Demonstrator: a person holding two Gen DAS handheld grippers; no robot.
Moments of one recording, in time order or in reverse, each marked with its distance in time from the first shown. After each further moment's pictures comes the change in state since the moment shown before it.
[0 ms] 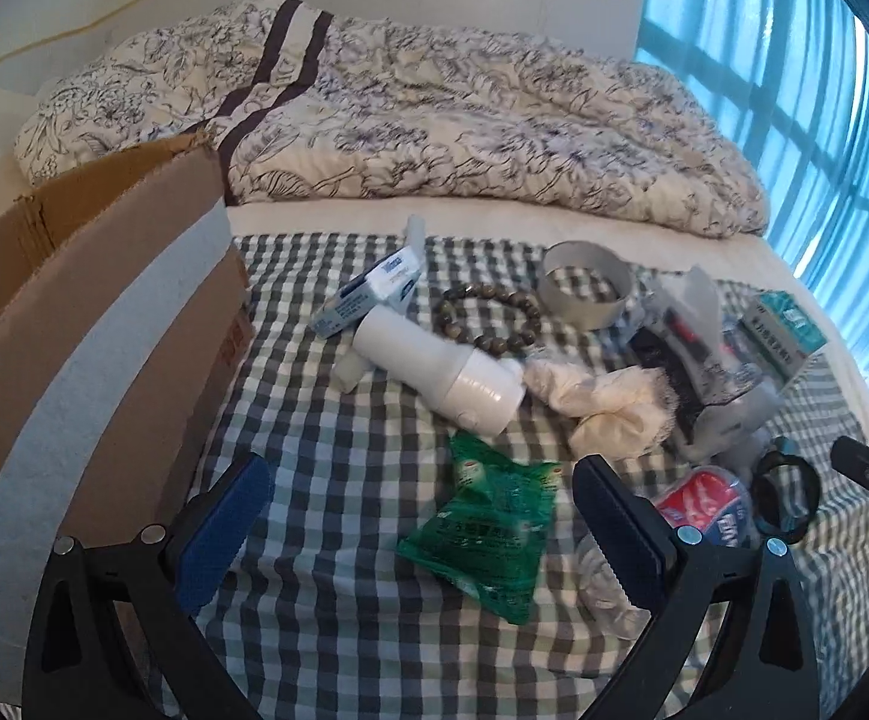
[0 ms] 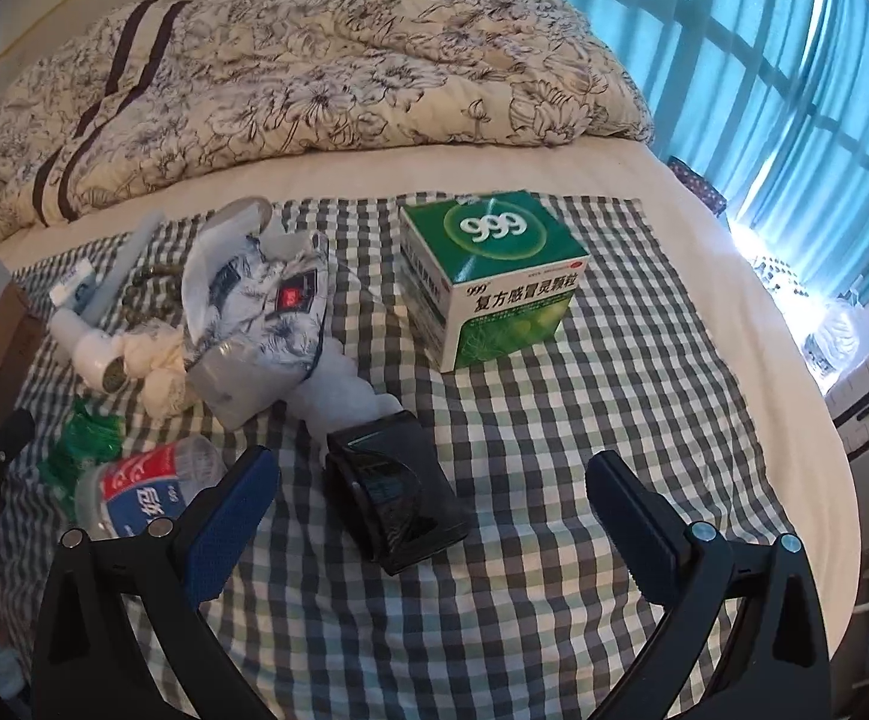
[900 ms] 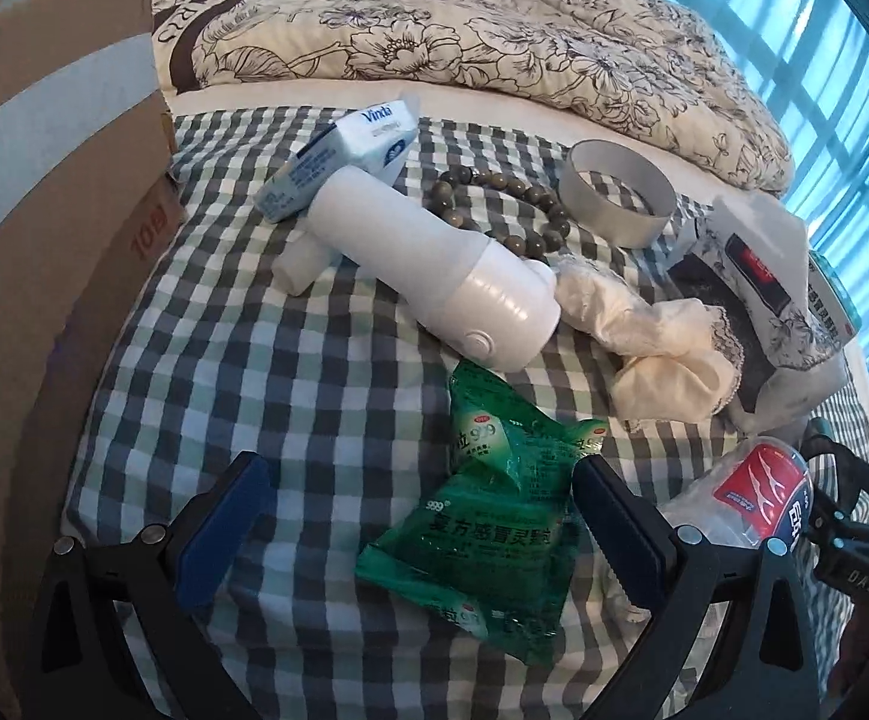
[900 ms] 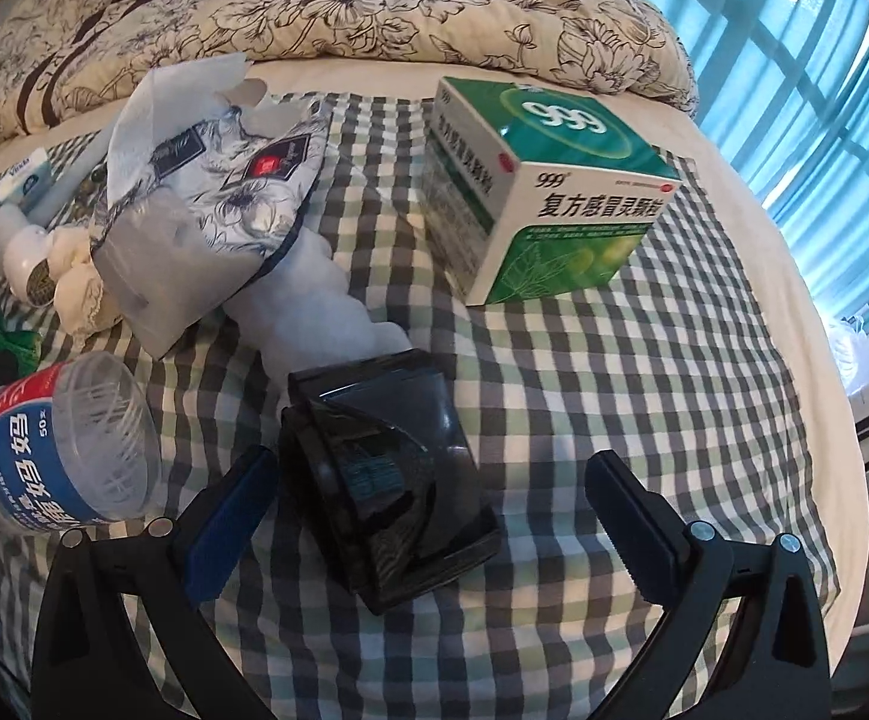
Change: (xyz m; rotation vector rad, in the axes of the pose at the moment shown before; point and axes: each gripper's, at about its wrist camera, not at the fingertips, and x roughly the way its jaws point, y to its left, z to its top) left arm 0.067 0.000 -0.008 -0.066 0.194 -0.079; right arm 0.069 0.016 -0.017 -0.109 0.109 -0.038
